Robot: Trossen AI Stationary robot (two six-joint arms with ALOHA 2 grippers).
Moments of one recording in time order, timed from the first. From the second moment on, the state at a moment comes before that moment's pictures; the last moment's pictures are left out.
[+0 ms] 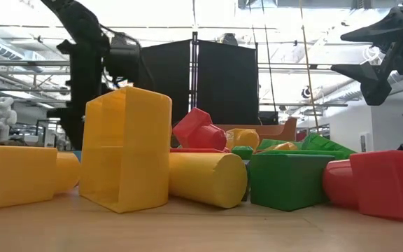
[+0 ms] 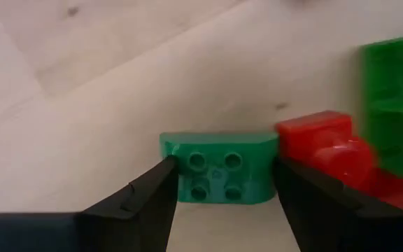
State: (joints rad) left arm 0.31 1.46 0.77 -0.75 -0.07 -0.83; right arm 0.44 0.06 0.02 0.14 0.63 0.62
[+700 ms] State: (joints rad) left arm 0.19 1.45 0.86 -0.85 -0.14 0.15; right arm 0.44 0.06 0.02 0.14 0.63 0.62
